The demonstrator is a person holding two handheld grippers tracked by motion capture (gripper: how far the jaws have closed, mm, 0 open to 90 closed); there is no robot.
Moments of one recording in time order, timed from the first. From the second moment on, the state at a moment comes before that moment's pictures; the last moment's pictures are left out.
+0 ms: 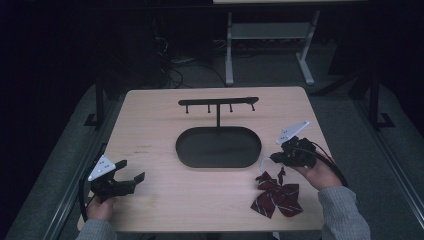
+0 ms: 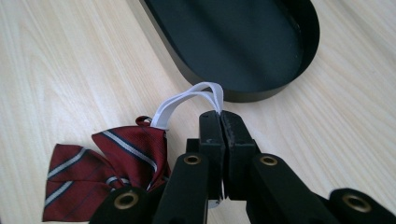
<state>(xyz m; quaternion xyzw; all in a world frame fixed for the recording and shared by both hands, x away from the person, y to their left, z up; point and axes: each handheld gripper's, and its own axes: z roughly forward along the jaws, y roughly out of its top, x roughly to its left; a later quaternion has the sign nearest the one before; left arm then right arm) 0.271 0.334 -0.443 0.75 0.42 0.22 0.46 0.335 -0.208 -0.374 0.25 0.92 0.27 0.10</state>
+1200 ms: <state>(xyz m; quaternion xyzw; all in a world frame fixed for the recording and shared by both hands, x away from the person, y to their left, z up) 0.272 0.332 -0.442 0.76 0.41 0.23 0.46 0.333 -0.176 -0.327 0.22 0.92 0.31 0.12</state>
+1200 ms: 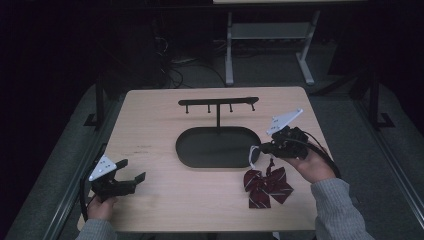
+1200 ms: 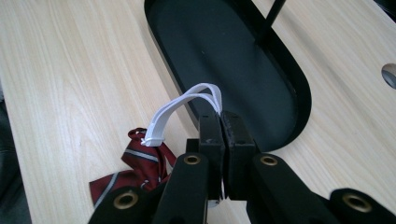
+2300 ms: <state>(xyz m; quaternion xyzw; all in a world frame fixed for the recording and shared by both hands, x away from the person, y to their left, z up) 0.273 0.334 -0.442 0.75 0.41 0.22 0.46 0.362 -0.140 -0.282 0.18 0.93 0.32 0.12</state>
